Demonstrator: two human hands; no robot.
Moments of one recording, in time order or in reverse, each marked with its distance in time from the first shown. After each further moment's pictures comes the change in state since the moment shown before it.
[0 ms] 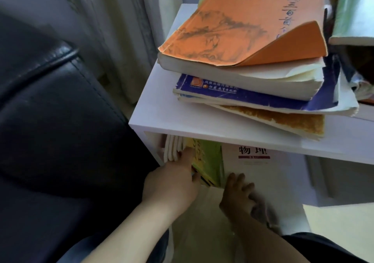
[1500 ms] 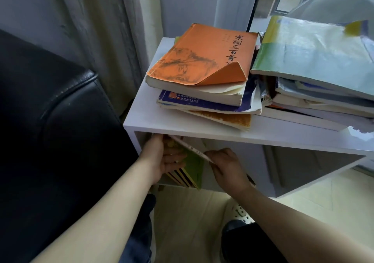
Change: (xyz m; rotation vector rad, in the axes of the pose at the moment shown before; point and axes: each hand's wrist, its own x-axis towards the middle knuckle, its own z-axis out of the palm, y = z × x) left_hand 0.006 0.024 -0.031 -1.519 -0.112 -0.336; right_hand -0.061 0.050 -0.108 0.390 0.802 -0.882
